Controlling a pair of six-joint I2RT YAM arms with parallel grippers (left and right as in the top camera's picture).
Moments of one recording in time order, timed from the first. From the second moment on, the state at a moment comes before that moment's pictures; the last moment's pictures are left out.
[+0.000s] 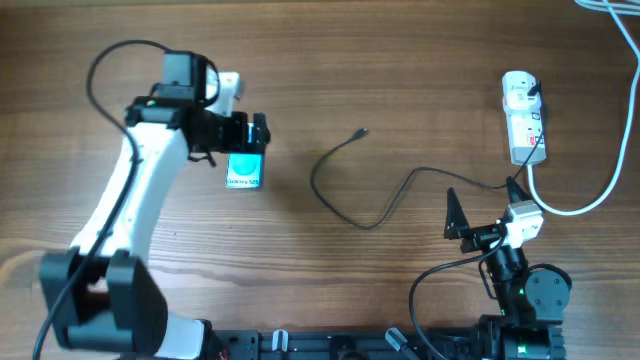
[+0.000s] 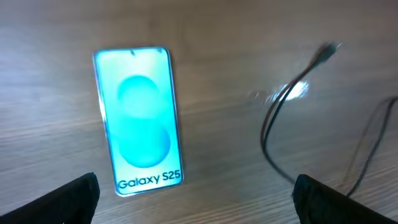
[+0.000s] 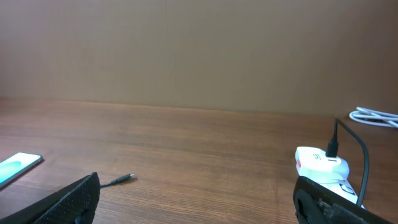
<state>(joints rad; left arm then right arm) -0.09 1.64 1.28 -0.86 0.27 -0.02 -0.06 0.01 0.01 0.02 -0.26 0.01</state>
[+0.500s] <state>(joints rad) -0.12 1.92 1.44 -0.94 0.08 -0.12 -0.06 0.01 0.01 0.02 -0.26 0.01</state>
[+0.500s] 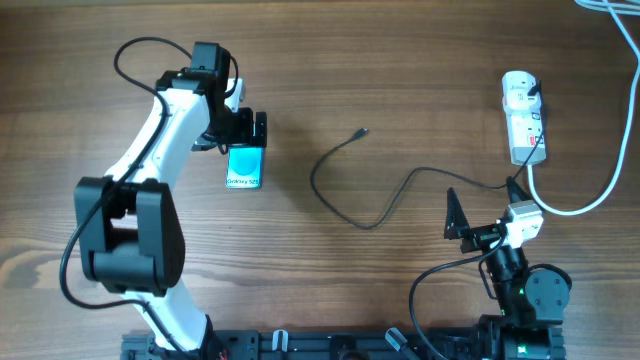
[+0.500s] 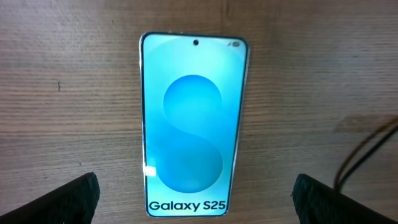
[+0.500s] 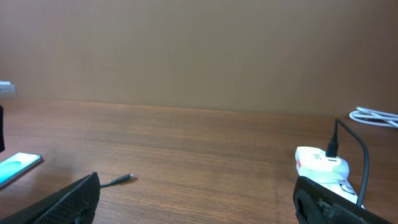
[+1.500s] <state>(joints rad) -0.17 2.09 1.44 -0.86 -0.02 -0.11 -0.06 0.01 0.01 0.02 -0.26 0.01</state>
